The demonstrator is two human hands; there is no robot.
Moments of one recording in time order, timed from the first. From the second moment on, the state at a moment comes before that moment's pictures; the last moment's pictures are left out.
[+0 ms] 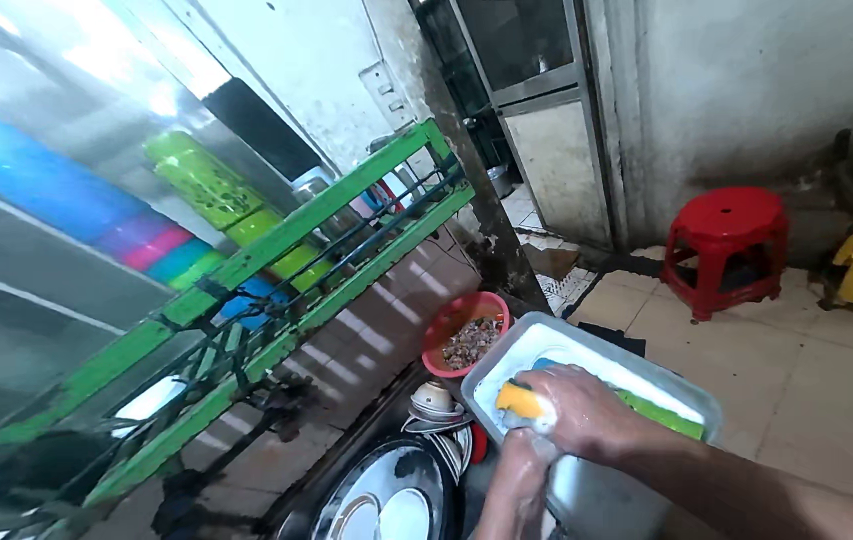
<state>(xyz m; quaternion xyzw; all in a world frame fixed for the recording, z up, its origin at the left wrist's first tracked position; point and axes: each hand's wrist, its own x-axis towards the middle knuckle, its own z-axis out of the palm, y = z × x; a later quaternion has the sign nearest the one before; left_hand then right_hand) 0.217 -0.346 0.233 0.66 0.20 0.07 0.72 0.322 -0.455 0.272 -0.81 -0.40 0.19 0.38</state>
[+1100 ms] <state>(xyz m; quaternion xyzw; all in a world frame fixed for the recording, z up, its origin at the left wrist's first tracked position) 0.248 -0.357 0.228 0.40 0.29 0.28 0.82 0.341 -0.463 0.246 -0.79 -0.21 0.18 0.55</state>
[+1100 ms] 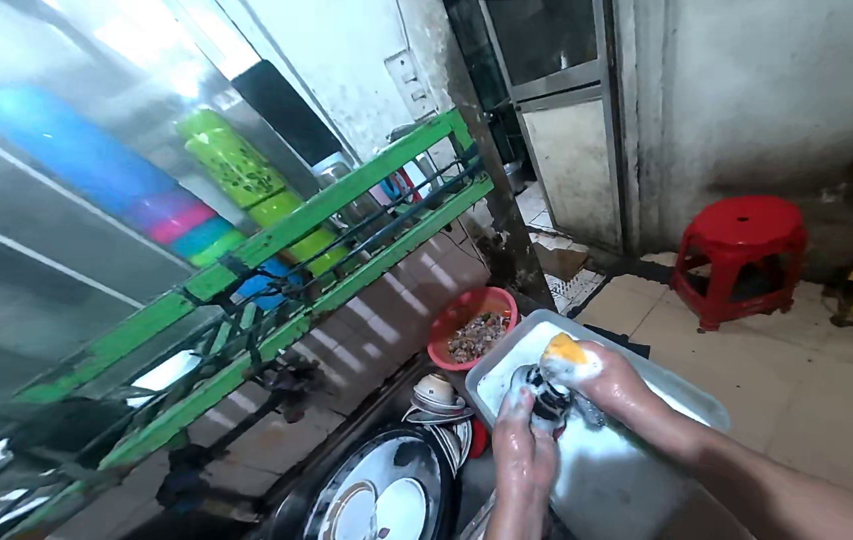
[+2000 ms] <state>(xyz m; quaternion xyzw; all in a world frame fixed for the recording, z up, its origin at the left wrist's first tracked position) 0.240 -0.379 0.236 0.62 0.28 0.29 0.67 0.319 -0.462 0.231 -0.76 -0.32 0.03 0.56</state>
